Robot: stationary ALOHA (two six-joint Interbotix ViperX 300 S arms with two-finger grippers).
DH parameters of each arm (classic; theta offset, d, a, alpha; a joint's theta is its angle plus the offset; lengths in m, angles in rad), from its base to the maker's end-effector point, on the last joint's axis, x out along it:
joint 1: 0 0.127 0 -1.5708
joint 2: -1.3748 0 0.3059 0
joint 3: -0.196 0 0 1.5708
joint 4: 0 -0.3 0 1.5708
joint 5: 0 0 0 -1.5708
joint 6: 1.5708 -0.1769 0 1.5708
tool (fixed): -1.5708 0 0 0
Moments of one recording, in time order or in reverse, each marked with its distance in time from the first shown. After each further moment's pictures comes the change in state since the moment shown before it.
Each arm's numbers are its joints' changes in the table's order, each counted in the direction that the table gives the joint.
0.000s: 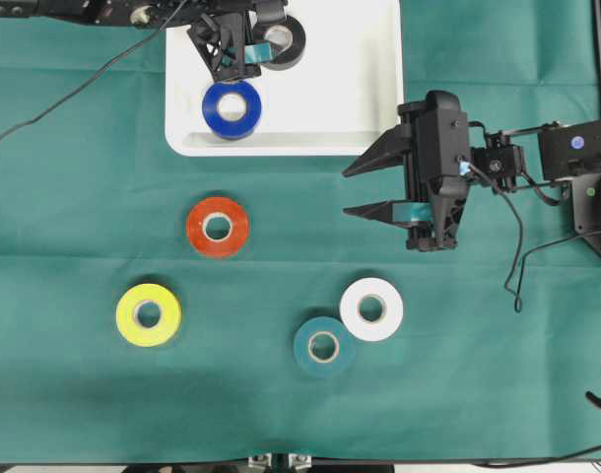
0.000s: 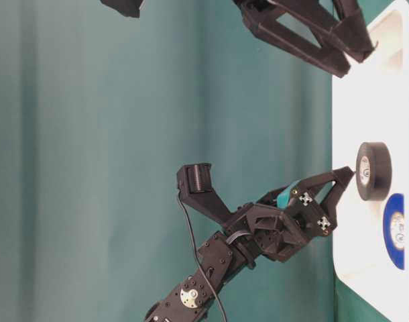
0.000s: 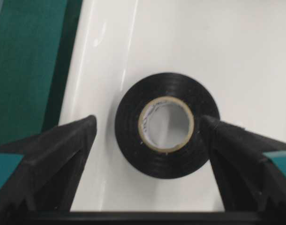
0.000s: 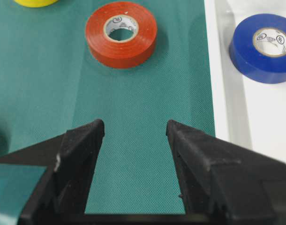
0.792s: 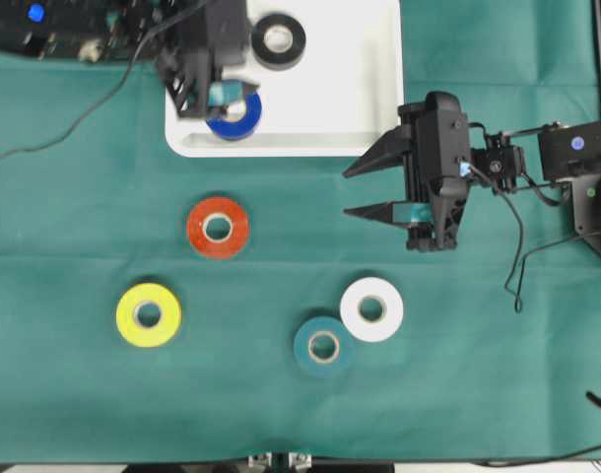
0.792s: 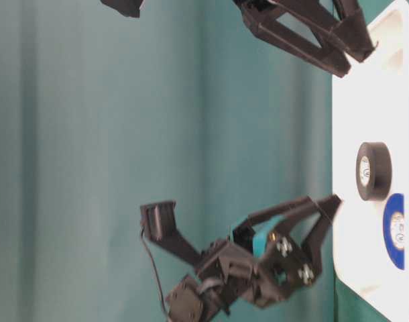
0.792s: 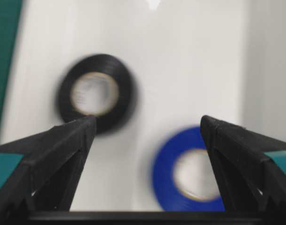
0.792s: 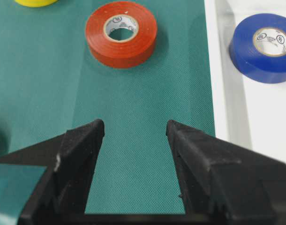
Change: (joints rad) left arm -0.132 -0.221 0.190 0.000 0.000 0.011; right arm -0.002 0.000 0.000 0.000 0.000 0.000
